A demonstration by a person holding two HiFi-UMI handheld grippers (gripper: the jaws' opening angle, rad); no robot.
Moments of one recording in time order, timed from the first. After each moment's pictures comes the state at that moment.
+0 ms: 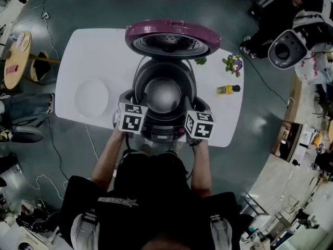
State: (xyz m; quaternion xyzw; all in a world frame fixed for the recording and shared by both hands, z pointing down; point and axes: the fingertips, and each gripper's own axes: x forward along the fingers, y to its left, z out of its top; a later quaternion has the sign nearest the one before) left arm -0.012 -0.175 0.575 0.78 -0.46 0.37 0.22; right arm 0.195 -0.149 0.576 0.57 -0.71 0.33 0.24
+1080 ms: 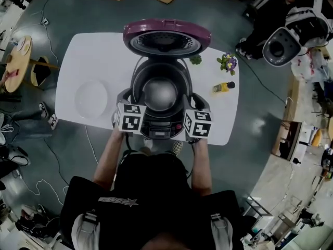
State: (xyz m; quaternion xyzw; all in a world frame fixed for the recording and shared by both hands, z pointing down) left arm -0.011 -0.170 0.555 0.78 -0.49 0.35 0.18; right arm 0.201 -0.144 0.552 0.58 -0.73 0.28 0.22
